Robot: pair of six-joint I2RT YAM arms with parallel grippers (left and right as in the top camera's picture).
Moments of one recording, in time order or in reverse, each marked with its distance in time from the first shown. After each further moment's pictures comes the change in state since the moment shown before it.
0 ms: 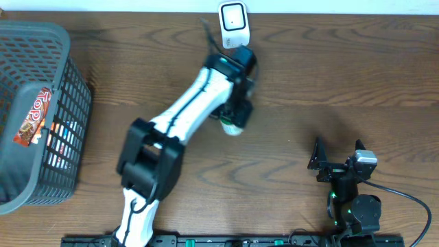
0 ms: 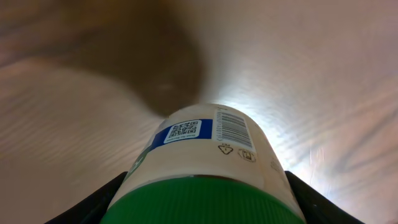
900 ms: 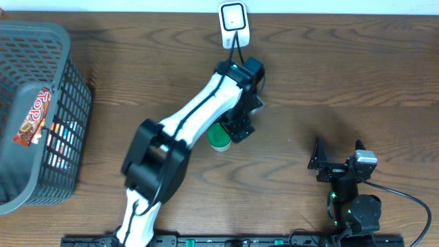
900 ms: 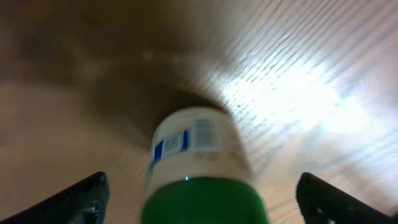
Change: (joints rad) left arm -0.034 -0.019 0.000 -0.091 -0.110 0.293; right arm 0.000 0.000 0.000 0.000 0.000 0.000
